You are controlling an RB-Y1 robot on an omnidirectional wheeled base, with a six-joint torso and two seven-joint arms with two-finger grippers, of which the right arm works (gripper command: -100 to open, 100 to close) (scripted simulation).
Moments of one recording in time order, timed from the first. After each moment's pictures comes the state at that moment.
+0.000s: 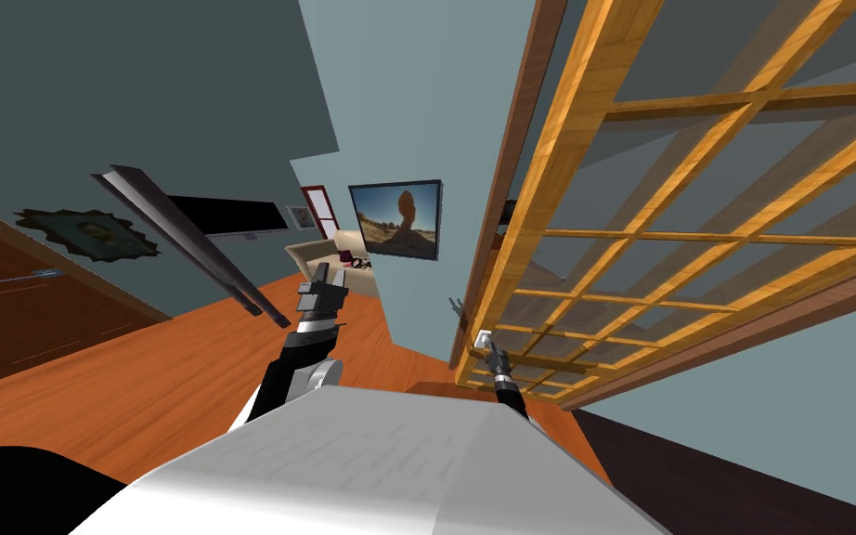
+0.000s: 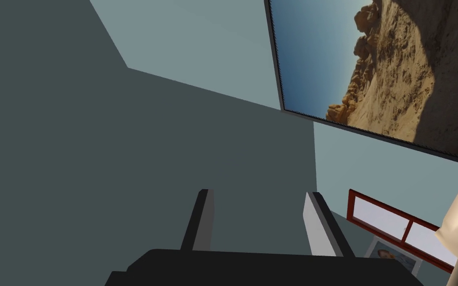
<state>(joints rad) 0.02 -0.28 0.05 -0.71 -0.22 -0.88 -0.52</state>
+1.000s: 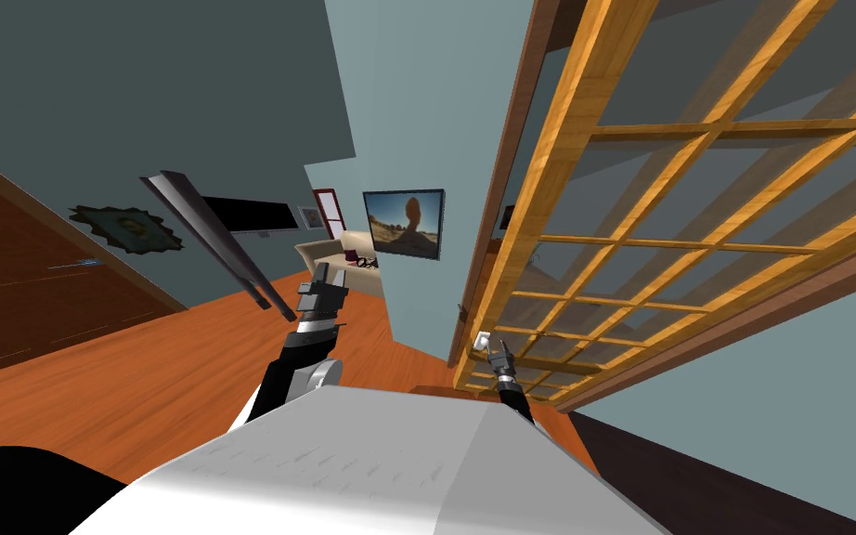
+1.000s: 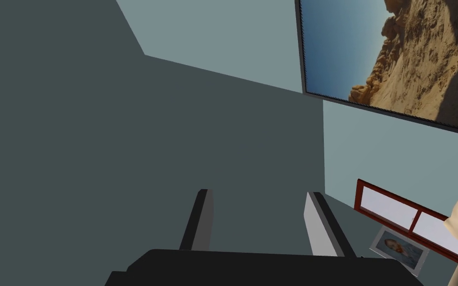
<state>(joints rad) 0.05 -0.29 0.06 -0.76 -0.31 -0.85 -0.73</state>
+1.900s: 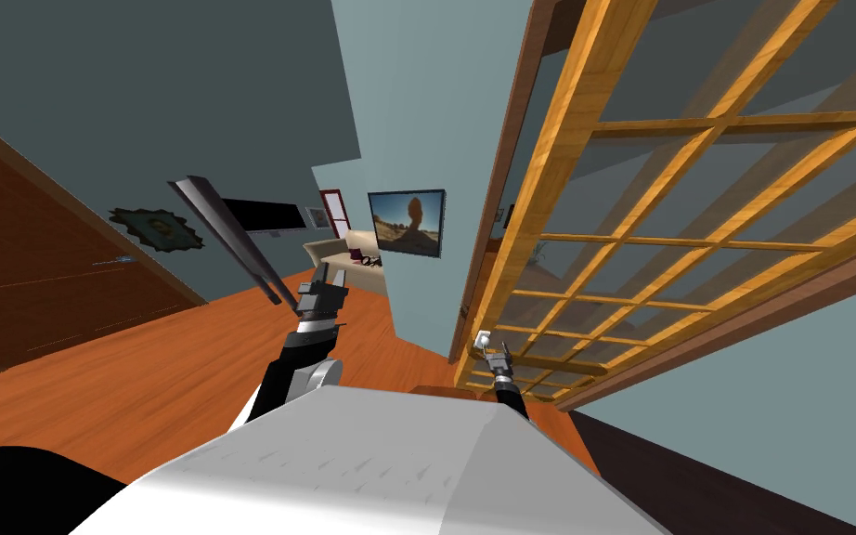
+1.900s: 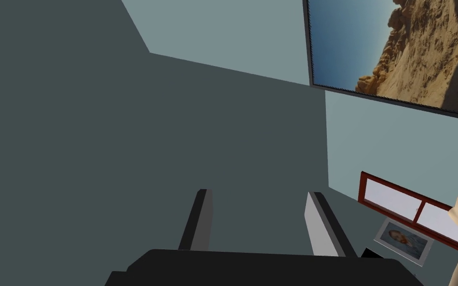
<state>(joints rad) 0.03 -0.28 0.09 -0.73 -0.36 -0.86 -0.90</state>
